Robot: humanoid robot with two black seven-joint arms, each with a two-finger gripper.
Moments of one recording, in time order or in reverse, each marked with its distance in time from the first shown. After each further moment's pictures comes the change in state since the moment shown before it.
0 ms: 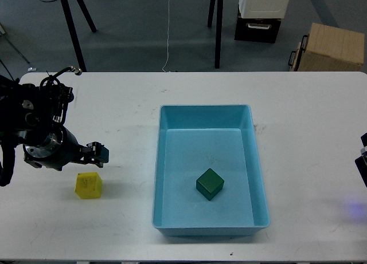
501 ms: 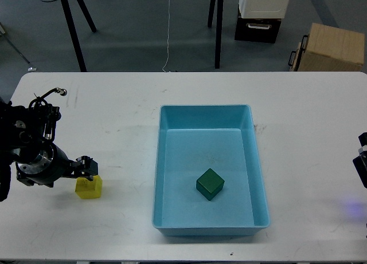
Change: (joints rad) left arm 0.202 0.051 -0.060 0.083 0.042 0.019 -0.003; right arm 0.002 -0.008 -0.005 0.000 -0.002 0.000 -0.005
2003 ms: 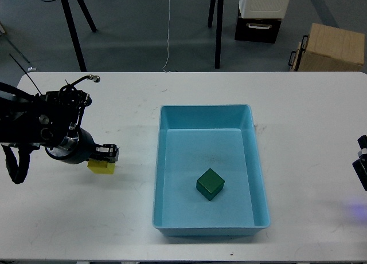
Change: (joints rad) left arm -0.176 -0.089 -0.125 0.053 0.188 -0.090 -0.113; right arm -0.011 -0.006 0.010 0.002 -0.041 0.000 -0.002
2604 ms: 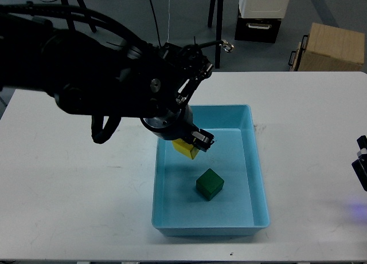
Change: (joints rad) left arm -0.262 -0.492 -0.029 0.098 -0.125 -0.095 -0.081; right arm 0.002 0.000 0.001 -0.002 -0.002 0.000 0.000
